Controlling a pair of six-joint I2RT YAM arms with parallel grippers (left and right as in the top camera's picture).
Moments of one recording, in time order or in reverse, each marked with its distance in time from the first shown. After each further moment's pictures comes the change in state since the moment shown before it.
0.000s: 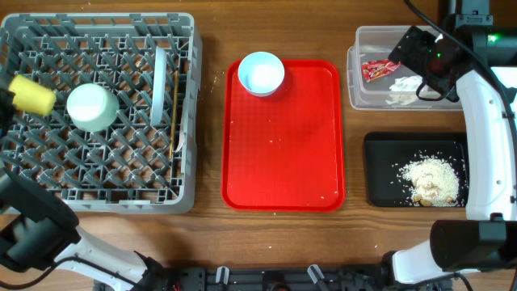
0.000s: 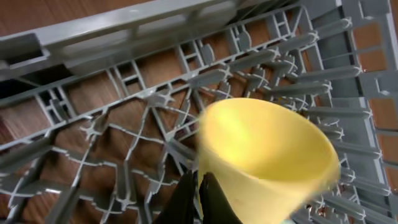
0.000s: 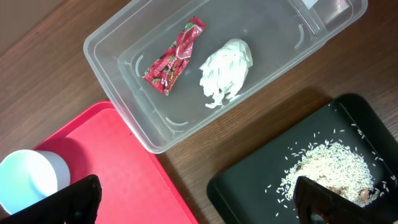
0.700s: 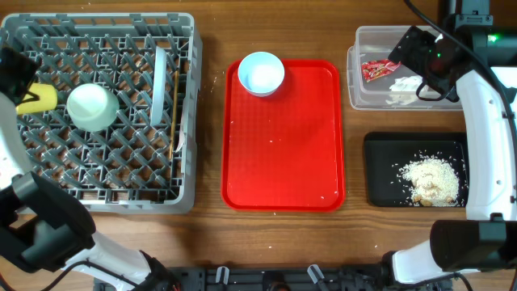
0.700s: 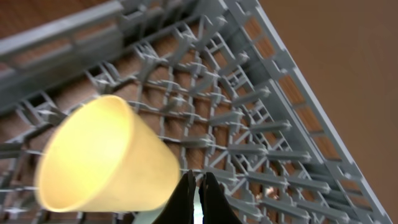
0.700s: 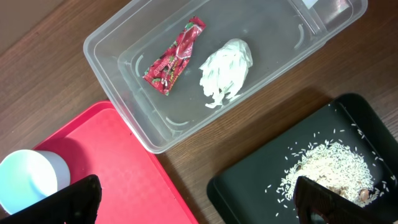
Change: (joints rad) left arm -0.161 -0.079 -0.001 0.102 -0.040 0.029; right arm 0.000 0.000 0.000 0.000 0.000 0.000
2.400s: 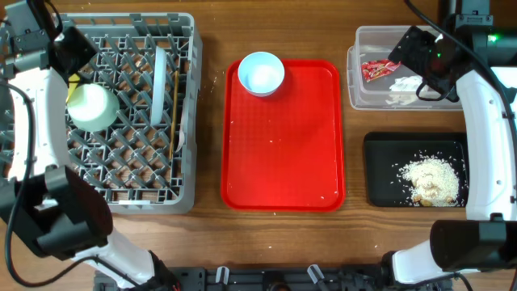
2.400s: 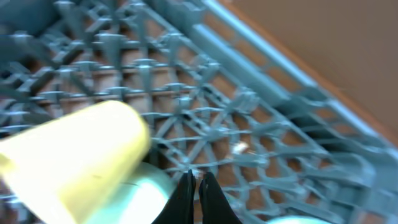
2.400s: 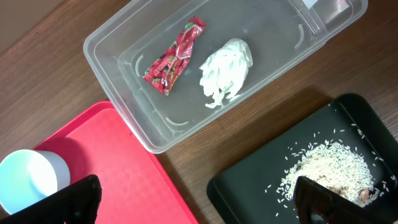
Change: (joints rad) left arm -0.274 0.001 0.000 -0.019 -0.166 0.117; right arm 0.000 0.000 0.000 0.000 0.000 0.000
